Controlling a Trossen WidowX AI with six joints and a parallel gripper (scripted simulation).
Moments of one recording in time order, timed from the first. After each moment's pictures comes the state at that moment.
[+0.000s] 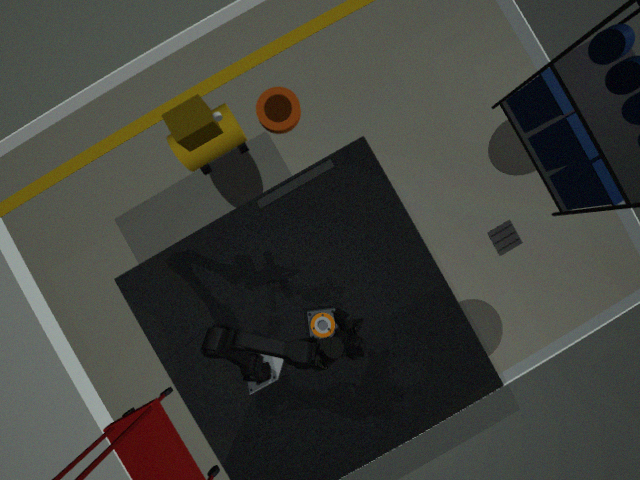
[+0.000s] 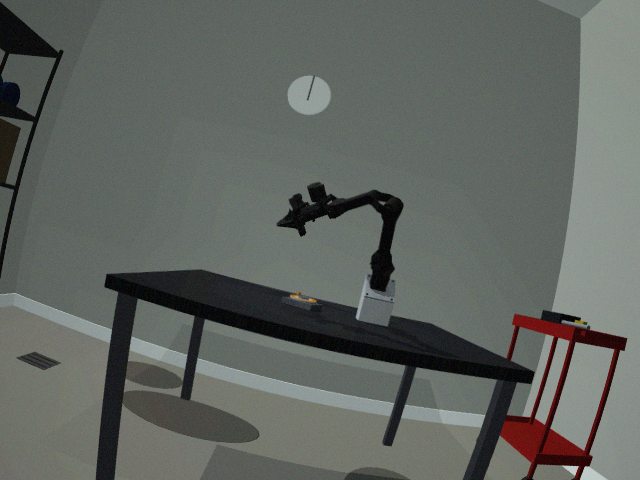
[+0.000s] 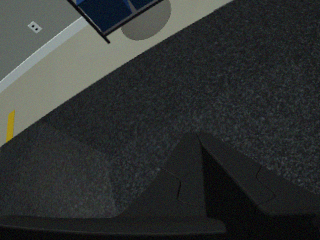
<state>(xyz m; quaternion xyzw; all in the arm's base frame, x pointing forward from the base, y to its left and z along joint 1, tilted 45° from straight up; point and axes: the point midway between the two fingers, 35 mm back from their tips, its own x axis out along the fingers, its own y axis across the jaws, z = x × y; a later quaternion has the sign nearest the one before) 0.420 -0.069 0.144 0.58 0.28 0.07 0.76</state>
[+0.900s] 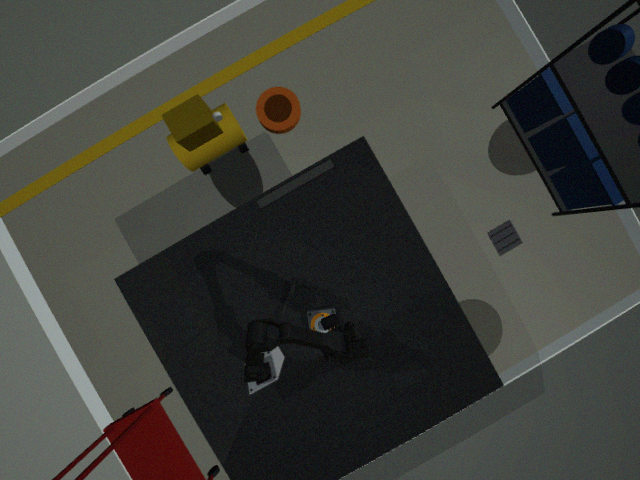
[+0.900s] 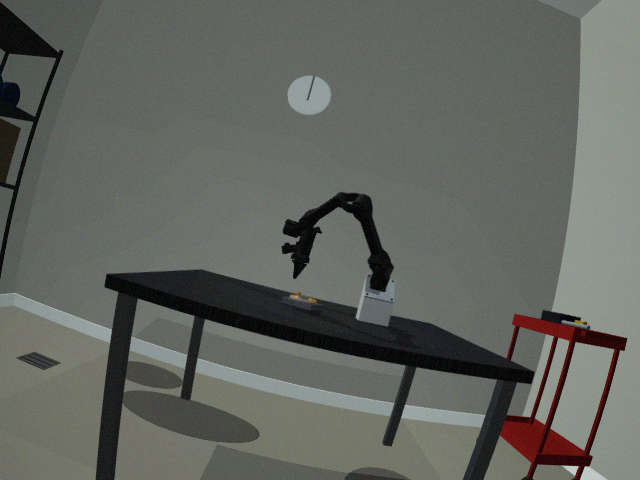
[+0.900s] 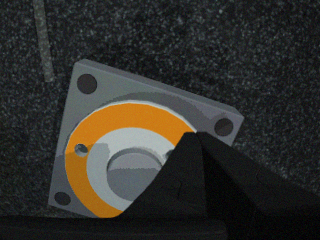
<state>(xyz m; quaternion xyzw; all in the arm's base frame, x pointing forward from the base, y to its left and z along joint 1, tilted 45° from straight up) 0.334 0.010 -0.019 0.28 0.63 0.25 0.68</state>
